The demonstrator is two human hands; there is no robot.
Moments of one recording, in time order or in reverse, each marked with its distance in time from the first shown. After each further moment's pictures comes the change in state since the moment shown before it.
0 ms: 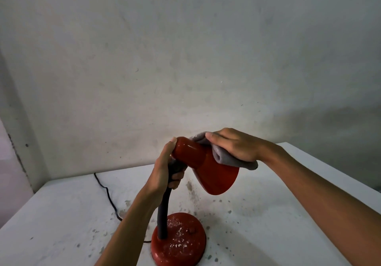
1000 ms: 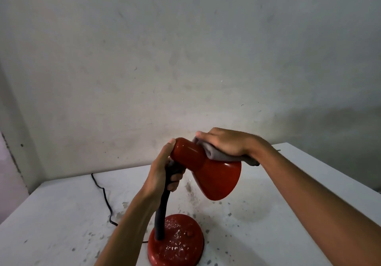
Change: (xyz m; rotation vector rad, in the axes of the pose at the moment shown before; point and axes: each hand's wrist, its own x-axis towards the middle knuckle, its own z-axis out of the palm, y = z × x) left_hand 0.001 -0.001 -0.001 -0.084 0.030 -0.021; right_hand 0.022 -0.012 0.002 -0.050 -0.044 0.195
